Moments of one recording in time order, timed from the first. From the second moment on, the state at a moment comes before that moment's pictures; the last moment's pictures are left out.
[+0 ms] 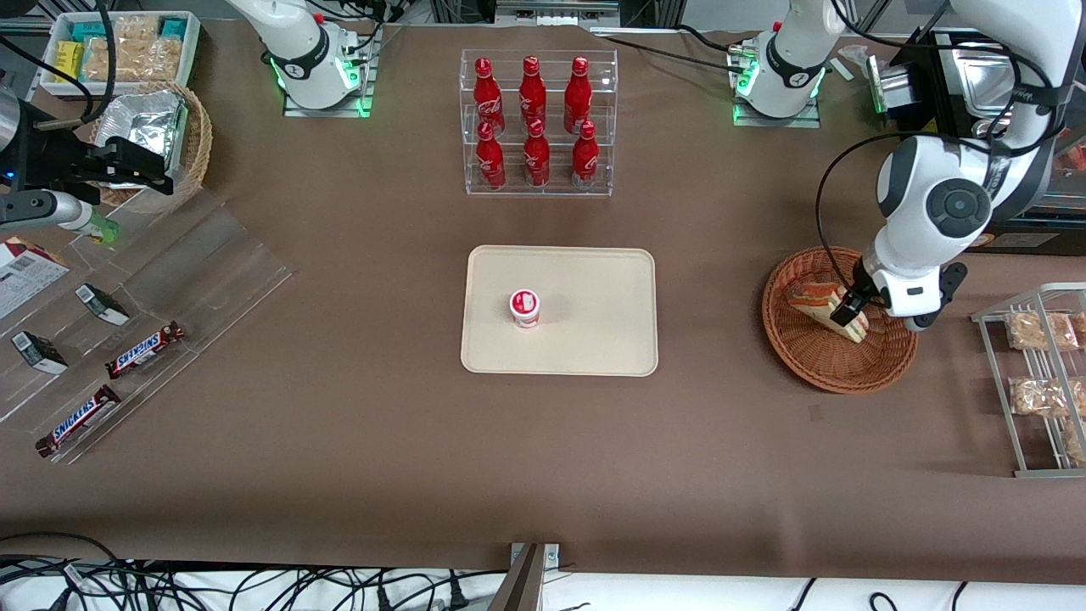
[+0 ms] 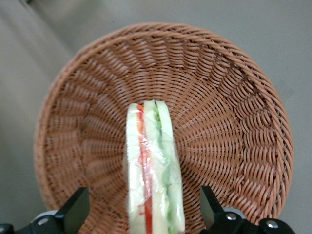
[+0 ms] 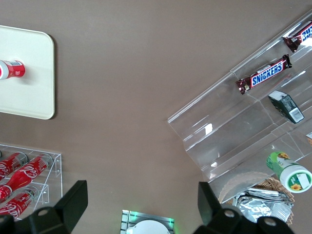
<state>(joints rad) 0.20 0.24 -0.19 -2.22 0.27 2.43 -1.11</state>
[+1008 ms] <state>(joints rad) 0.20 0.29 -0.19 -2.28 0.30 2.55 -1.14</state>
